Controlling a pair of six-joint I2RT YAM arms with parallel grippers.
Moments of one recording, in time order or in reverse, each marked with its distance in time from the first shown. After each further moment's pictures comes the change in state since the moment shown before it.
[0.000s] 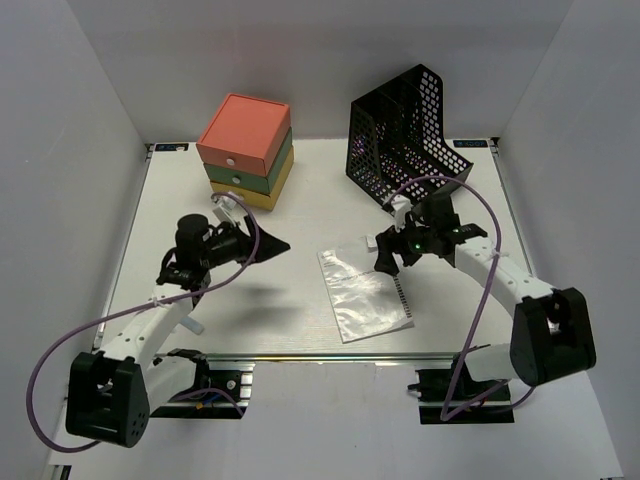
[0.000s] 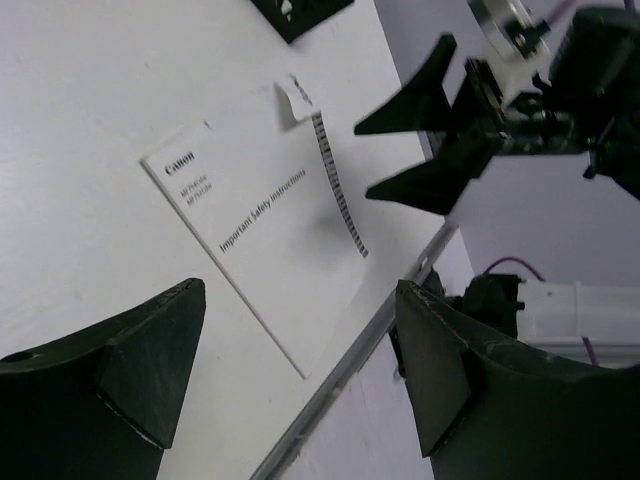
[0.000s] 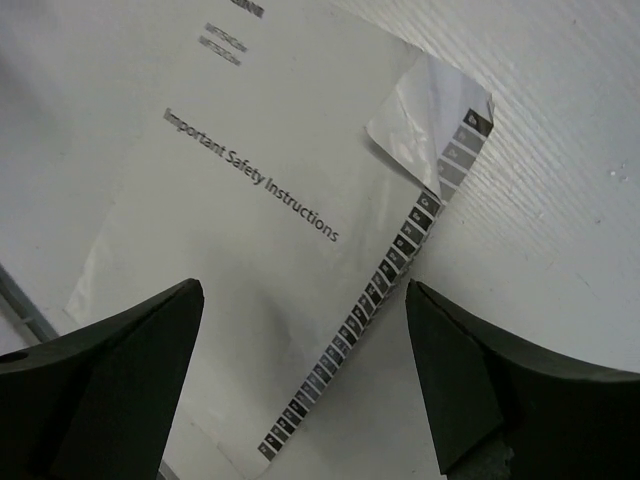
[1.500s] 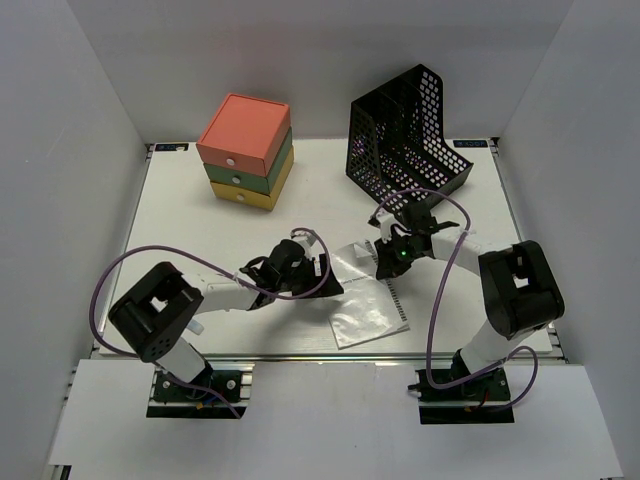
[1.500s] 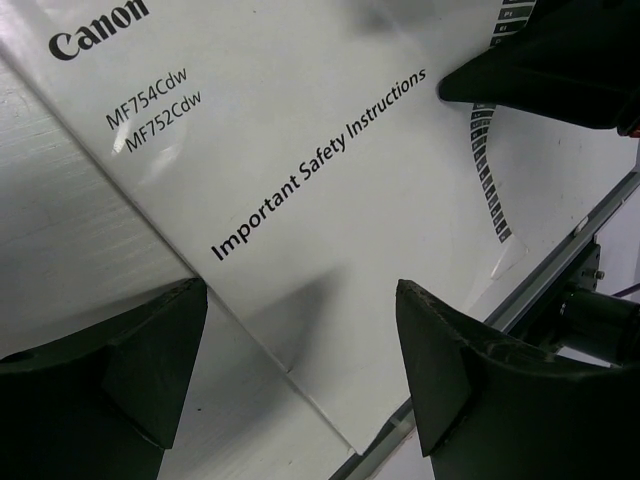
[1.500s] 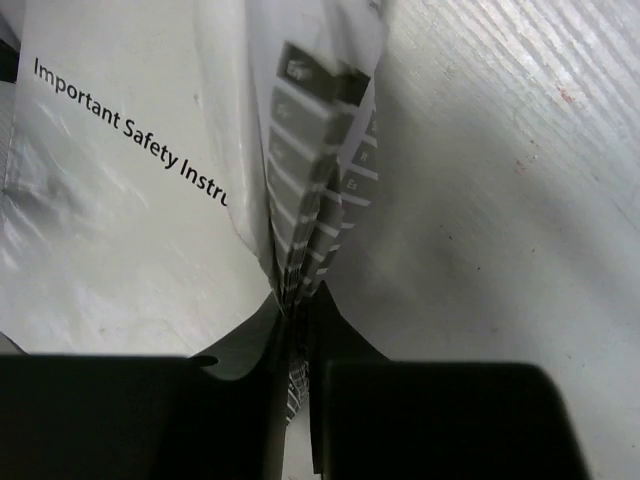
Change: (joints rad) left arm -0.594 0.512 0.051 0.093 -0.528 -0.090; right arm 0.034 0.311 0.009 0.053 0.009 -0.014
